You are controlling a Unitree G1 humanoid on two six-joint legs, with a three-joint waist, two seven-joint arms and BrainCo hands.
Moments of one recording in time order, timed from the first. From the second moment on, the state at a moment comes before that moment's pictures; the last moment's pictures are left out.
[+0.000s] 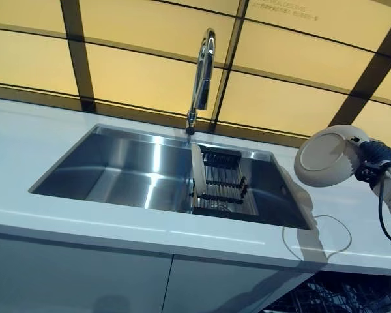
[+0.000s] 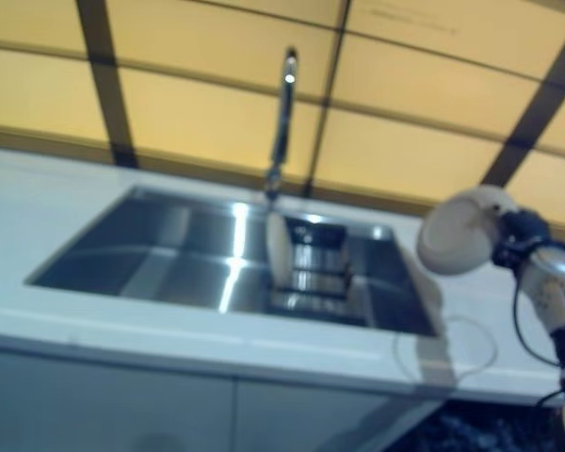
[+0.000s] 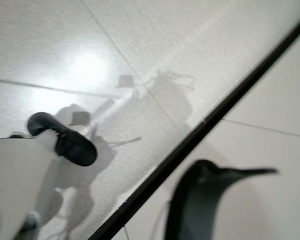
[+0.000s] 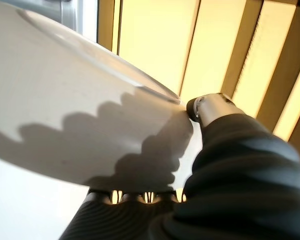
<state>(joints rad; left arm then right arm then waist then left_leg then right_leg) 0.00 0.38 -0.24 1.16 -0.17 0.09 -0.07 -0.80 -1.06 0.09 0.60 0.92 0.30 -0.16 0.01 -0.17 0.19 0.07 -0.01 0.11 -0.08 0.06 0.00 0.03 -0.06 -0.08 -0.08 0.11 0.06</state>
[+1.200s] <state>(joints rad) 0.00 0.38 -0.25 1.18 -0.10 0.10 -0.09 -0.23 -1.27 -0.24 0.54 0.60 0.32 0.15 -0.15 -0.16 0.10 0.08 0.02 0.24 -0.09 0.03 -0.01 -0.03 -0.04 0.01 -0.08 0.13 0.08</state>
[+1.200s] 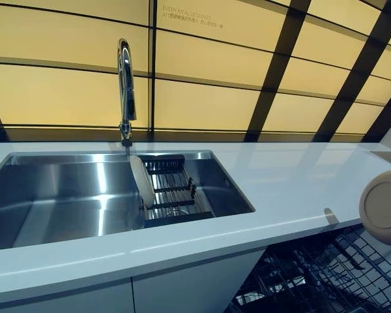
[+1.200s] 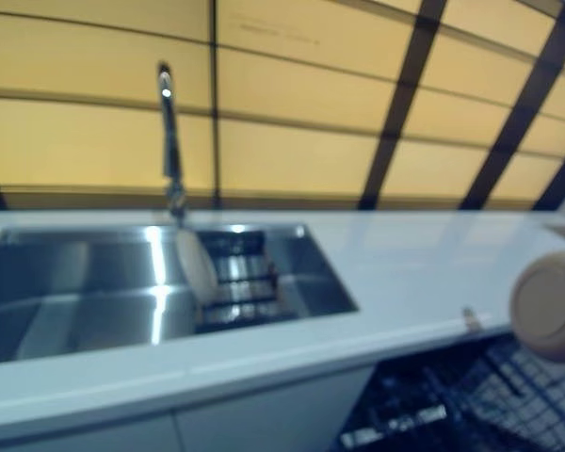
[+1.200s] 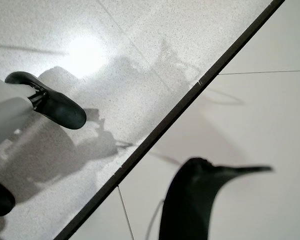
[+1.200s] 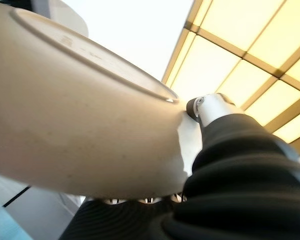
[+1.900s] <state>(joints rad) 0.00 0.38 -0.25 1.20 -0.09 0.10 -0.09 -0.01 -1.27 -0.30 0.47 0.36 0.17 0.28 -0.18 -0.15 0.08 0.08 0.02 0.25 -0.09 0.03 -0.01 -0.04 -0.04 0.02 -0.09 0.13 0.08</state>
